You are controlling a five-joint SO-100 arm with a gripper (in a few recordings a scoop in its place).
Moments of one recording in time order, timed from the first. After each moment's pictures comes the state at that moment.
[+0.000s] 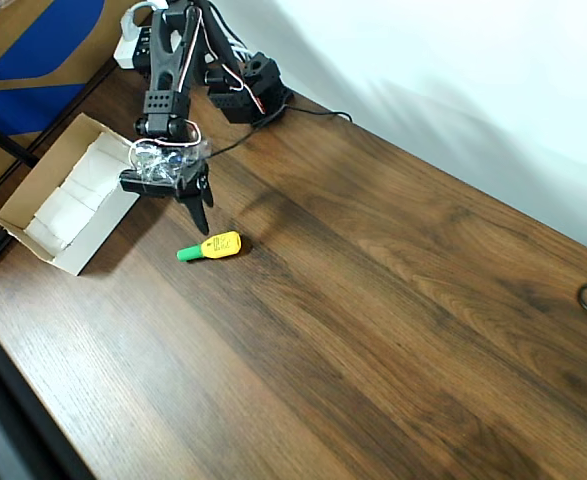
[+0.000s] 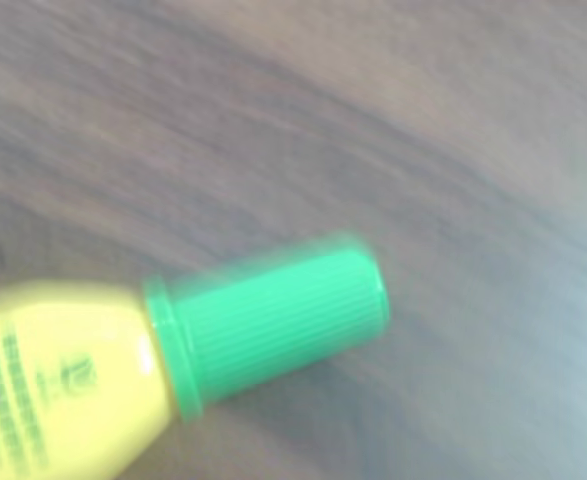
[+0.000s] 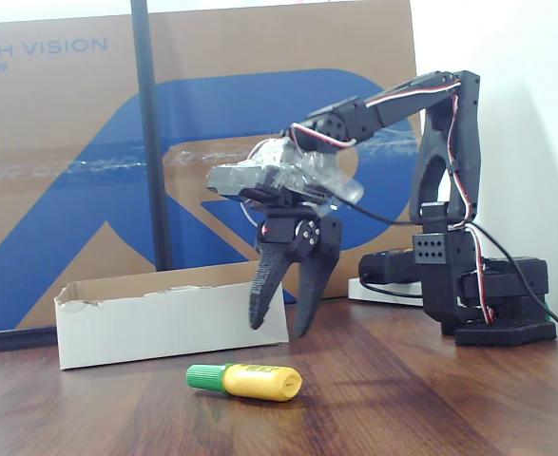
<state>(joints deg) -20.1 104.9 120.0 50.8 -20.1</state>
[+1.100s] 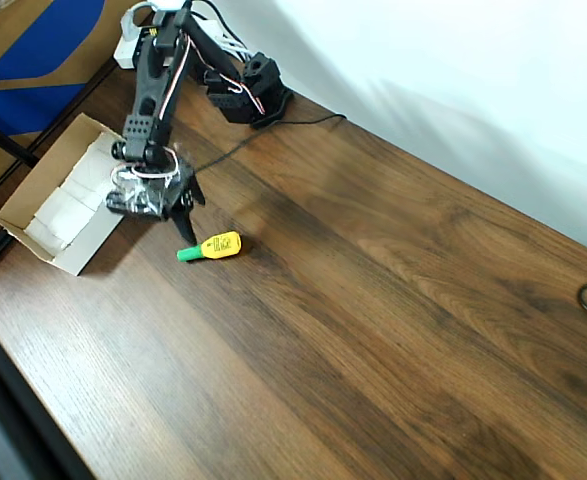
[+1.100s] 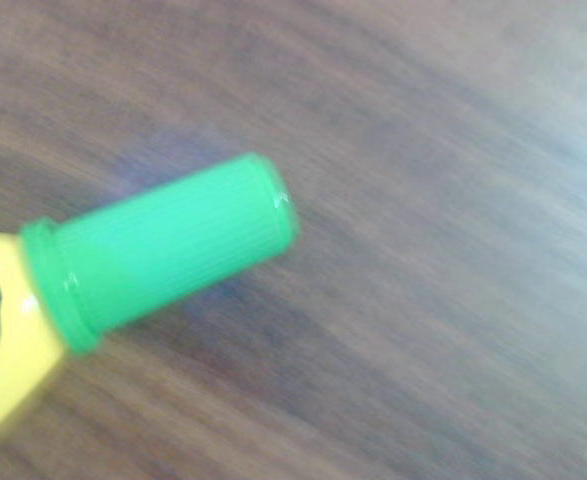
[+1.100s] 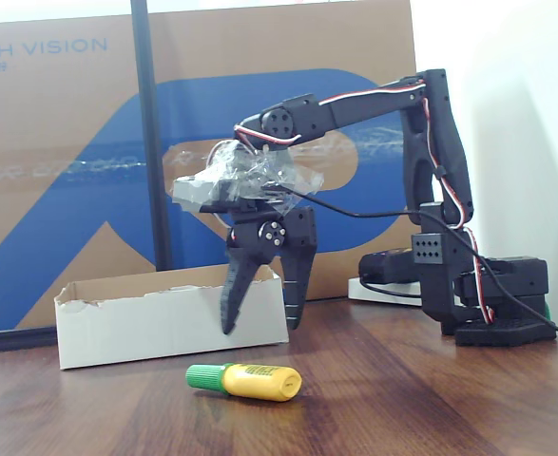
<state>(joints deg) -17.8 83.1 93.9 66.8 -15.9</state>
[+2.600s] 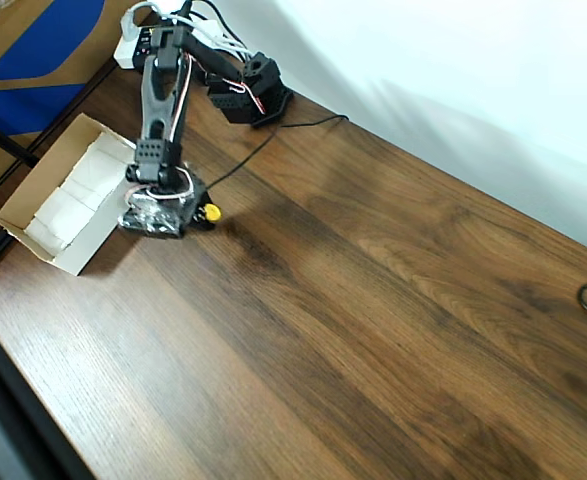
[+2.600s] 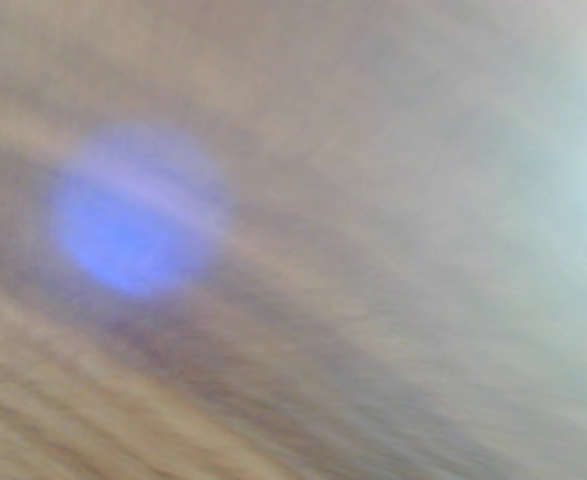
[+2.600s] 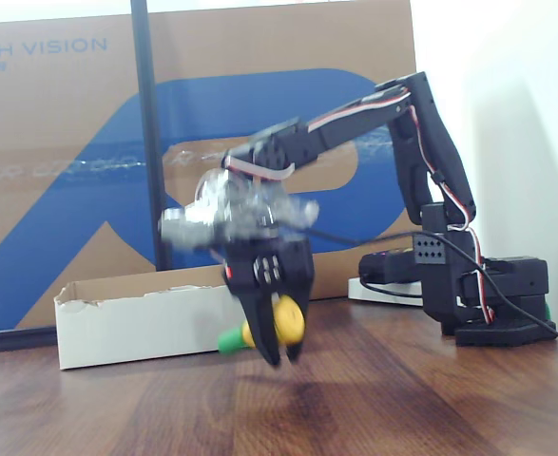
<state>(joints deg) -19.1 77.1 92.5 64.6 -12.9</state>
